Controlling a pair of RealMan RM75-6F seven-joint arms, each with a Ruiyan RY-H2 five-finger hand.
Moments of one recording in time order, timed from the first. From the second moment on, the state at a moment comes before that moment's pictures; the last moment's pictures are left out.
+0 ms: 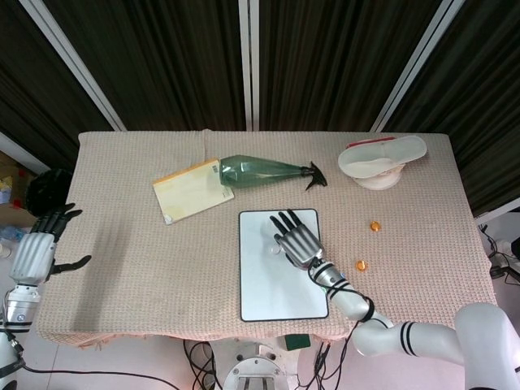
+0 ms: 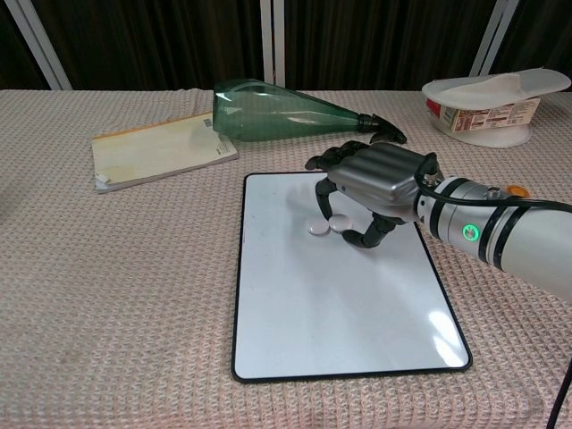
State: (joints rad) left arm -0.20 -1.31 -0.06 -1.21 1.52 1.44 -0.40; right arm 0.77 -1.73 0.09 -1.41 -1.15 0.92 -0.67
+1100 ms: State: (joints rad) left arm -0.20 -1.31 -0.05 -1.22 1.51 1.43 -0.39; right arm 0.78 -1.73 0.08 -1.42 -1.15 0.93 -0.65
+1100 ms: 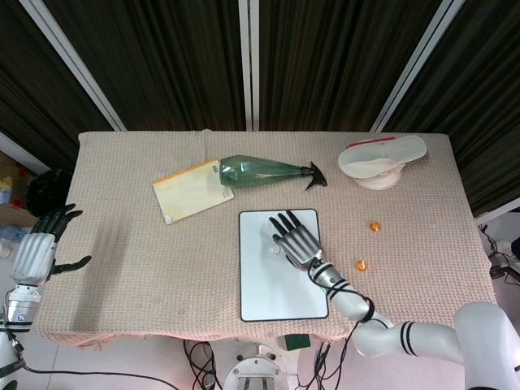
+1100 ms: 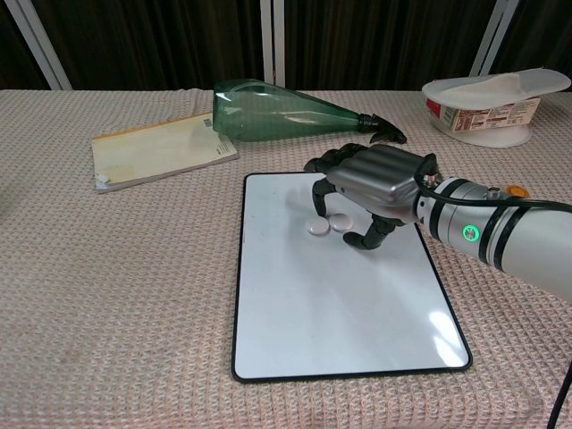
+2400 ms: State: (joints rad) left arm -0.20 -1.31 -0.05 -1.25 1.53 1.45 -0.35; right arm 0.44 -1.32 -0.12 -1.64 -1.33 1.19 -0.47
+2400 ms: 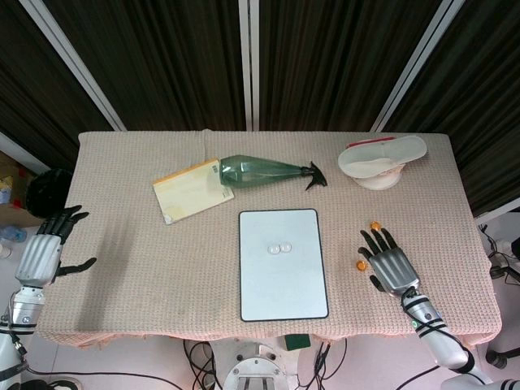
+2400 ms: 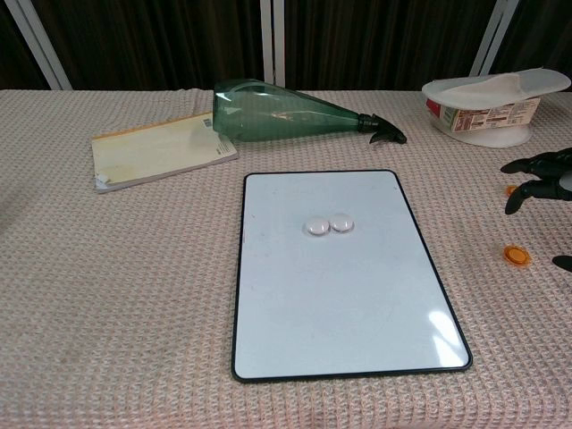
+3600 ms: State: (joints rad) left arm -0.19 -1.30 -0.05 -1.25 1.53 1.44 -0.36; right arm 0.42 -1.43 -0.04 -1.53 -1.41 1.14 -0.42
